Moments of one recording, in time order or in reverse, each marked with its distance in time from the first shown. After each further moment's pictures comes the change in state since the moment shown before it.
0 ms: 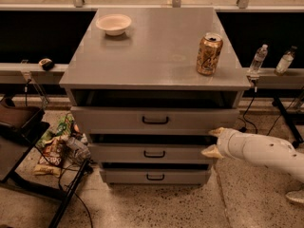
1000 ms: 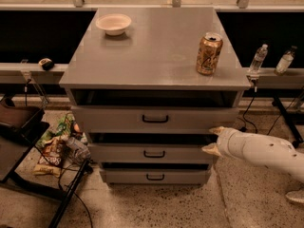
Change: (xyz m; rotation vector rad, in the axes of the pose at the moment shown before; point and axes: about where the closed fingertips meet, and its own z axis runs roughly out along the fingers) arm -0.001 0.003 -0.001 0.000 0.000 0.000
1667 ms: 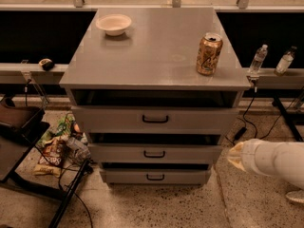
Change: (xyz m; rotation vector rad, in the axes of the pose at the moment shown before) arm 0.014 0.026 -0.121 -0.090 0.144 -0.208
